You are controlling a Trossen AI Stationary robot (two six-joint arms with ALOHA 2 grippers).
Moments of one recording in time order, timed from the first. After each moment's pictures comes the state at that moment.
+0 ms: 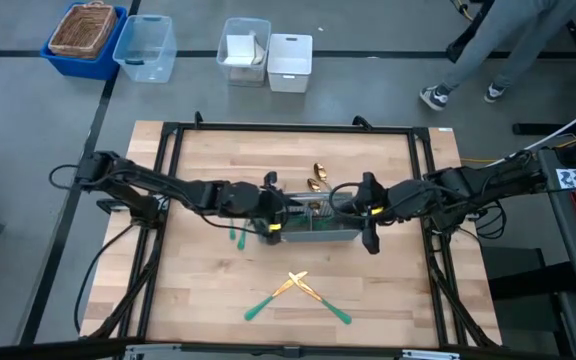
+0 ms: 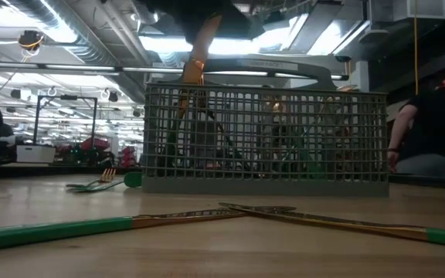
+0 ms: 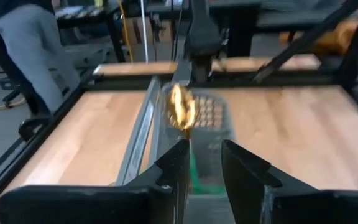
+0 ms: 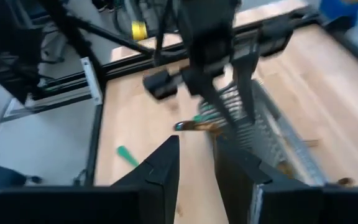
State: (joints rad) left arm -0.14 1.48 1.00 0.17 -0.28 0.02; right arm 0.34 1.23 1.37 -0.66 0.24 0.46
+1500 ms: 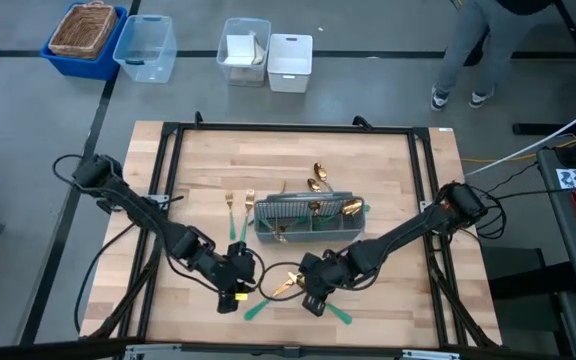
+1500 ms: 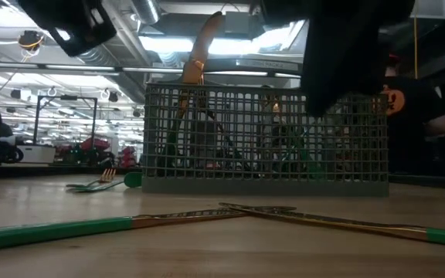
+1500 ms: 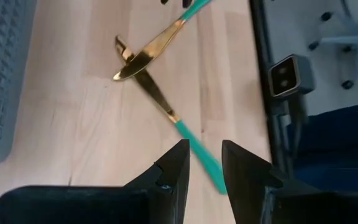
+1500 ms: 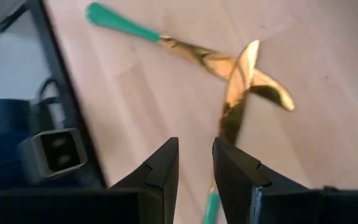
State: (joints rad) left arm -0.59 1.51 1.00 -0.32 -0.17 -0.60; right arm 0.49 1.89 1.37 -0.50 0.02 0.97
